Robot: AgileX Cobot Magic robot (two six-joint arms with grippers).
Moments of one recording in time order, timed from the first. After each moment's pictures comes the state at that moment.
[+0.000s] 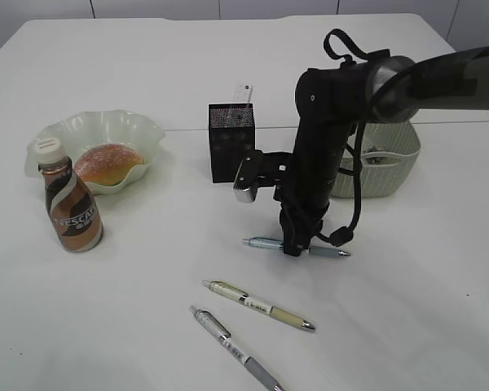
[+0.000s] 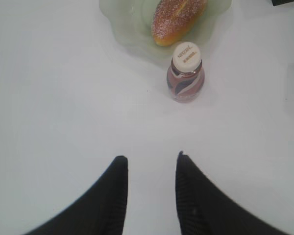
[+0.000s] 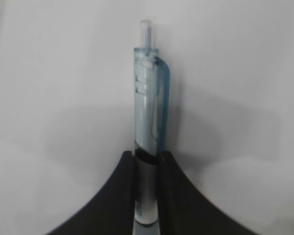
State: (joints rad) left arm -0.35 1.28 -1.38 0.23 1.26 -0.23; right arm 0.37 2.32 -1.77 0.18 1.10 -1.07
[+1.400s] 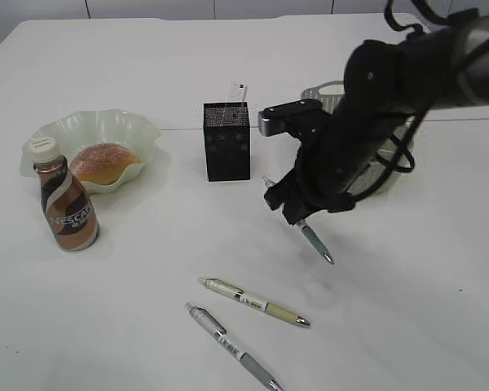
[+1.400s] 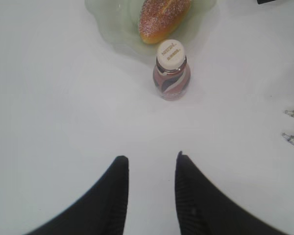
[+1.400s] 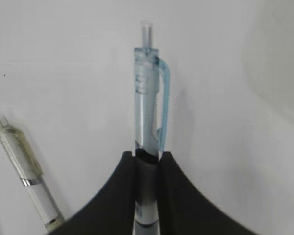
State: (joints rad) left arm -0.35 1.28 -1.38 0.20 1.26 -0.23; right arm 0.37 2.01 -1.42 0.26 0.74 -0.32
